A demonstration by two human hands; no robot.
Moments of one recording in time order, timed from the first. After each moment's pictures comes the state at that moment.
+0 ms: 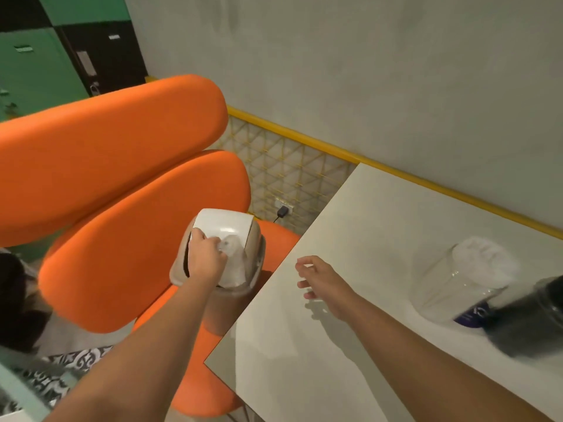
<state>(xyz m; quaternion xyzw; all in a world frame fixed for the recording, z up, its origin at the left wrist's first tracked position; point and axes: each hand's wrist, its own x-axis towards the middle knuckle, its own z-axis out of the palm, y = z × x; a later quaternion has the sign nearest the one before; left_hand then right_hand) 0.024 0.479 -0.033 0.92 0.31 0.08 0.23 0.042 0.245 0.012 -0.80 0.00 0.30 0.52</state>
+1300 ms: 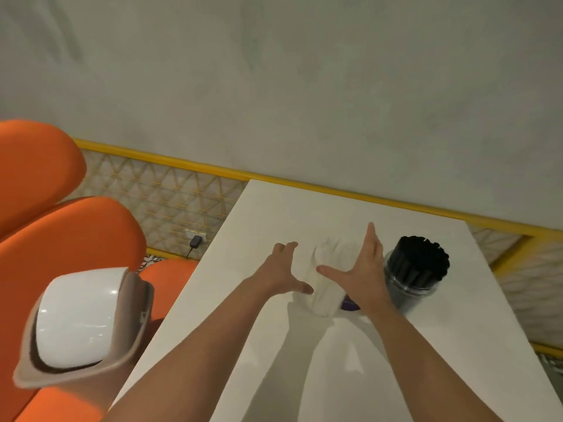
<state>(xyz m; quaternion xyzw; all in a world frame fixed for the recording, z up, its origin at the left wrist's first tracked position) 0.107 0.170 0.055 0.92 -0.11 -0.20 0.33 0.064 0.011 0.071 -0.89 0.12 -0.08 0.44</state>
